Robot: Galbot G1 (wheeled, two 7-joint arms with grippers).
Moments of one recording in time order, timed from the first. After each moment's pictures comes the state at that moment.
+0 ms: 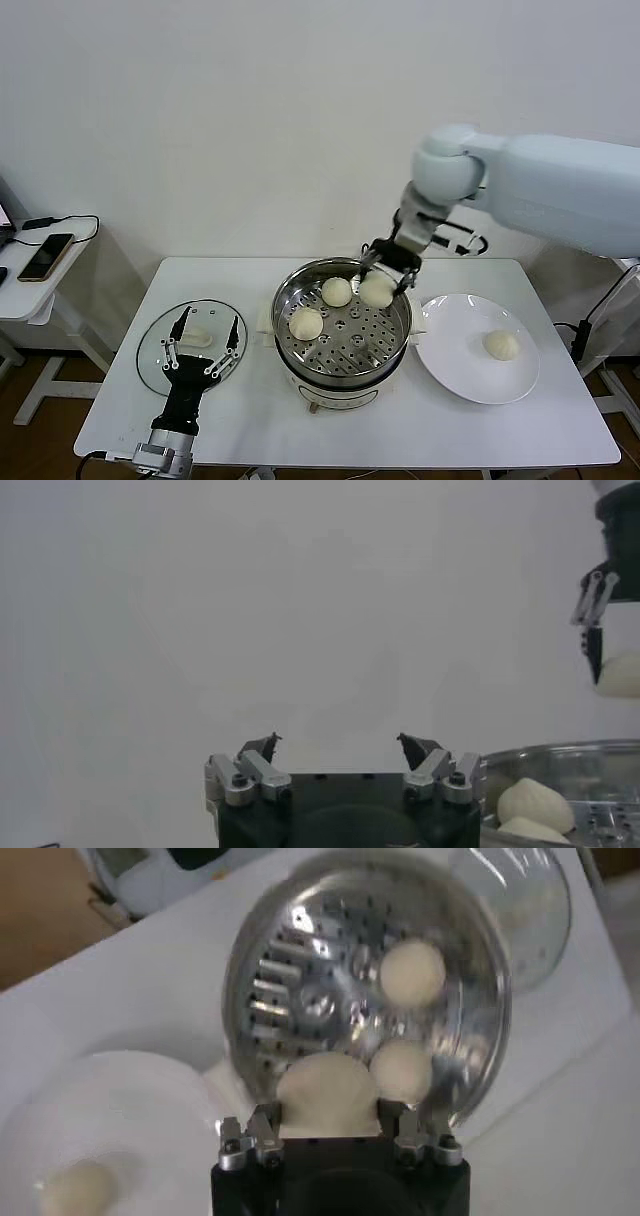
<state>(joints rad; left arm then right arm) 1.60 -1.23 -0.42 -2.10 -0.01 -0.23 -0.18 0.85 0.95 -1.44 1.60 0.18 0.40 -1.16</state>
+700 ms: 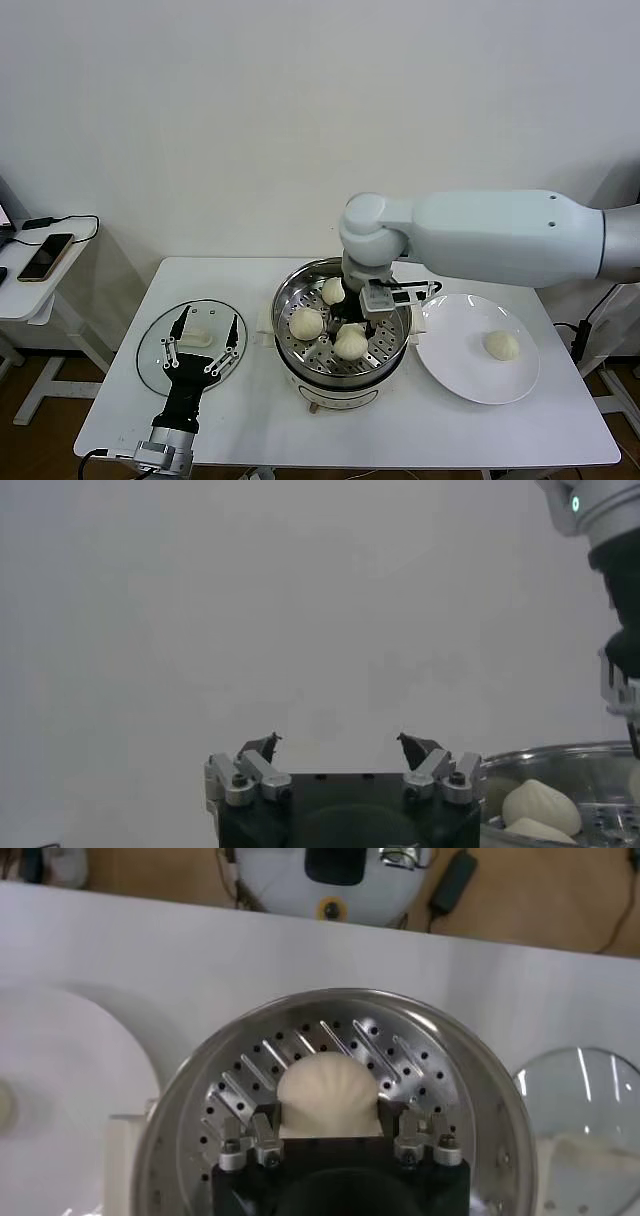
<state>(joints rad) 1.59 -1.23 -0.41 -2.08 -0.01 -0.25 -0.18 0.70 1.09 -1.44 1.65 -0.09 0.59 -1.12</state>
